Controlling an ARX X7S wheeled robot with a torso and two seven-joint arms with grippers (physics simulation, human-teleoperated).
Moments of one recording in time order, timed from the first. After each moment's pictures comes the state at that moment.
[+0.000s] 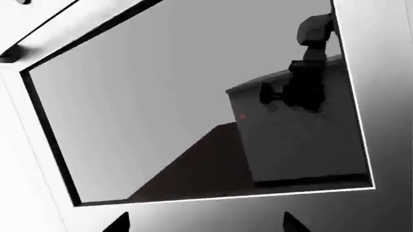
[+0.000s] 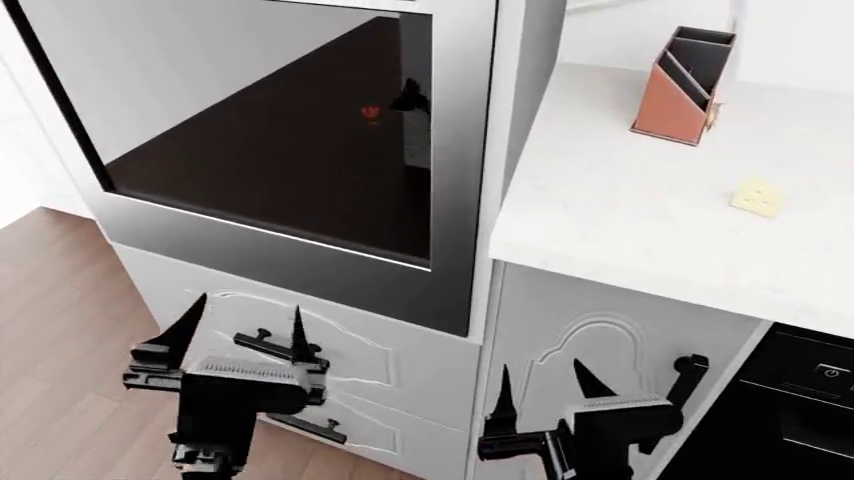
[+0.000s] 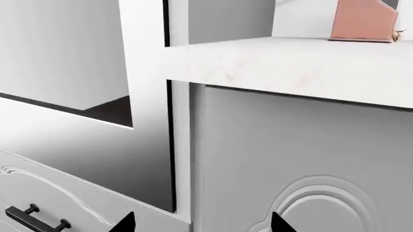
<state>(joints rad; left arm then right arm) -0.08 -0.31 0.19 0.16 0.02 -0.04 -0.23 0.00 0.18 -0.23 -0.07 0.16 0.05 0.15</state>
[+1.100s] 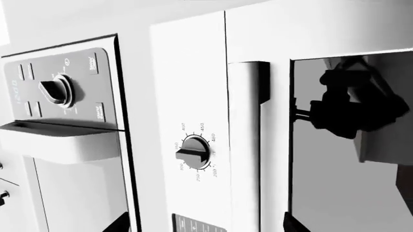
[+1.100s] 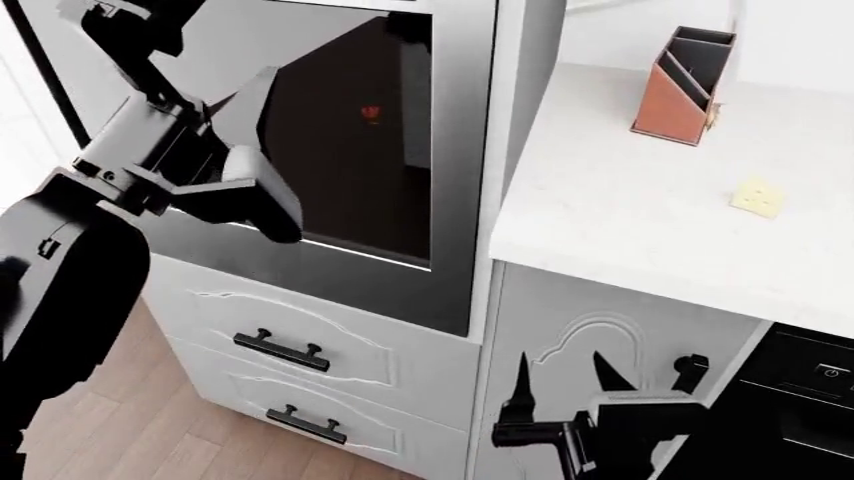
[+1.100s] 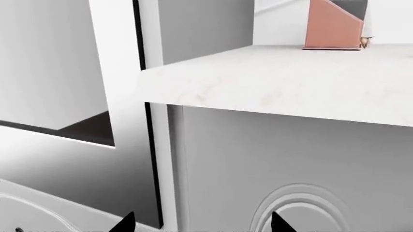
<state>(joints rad) -0.95 -0.65 0.47 -0.01 0.70 0.08 0.10 -0.01 0.20 -0.21 -0.13 0.22 0.07 0.20</state>
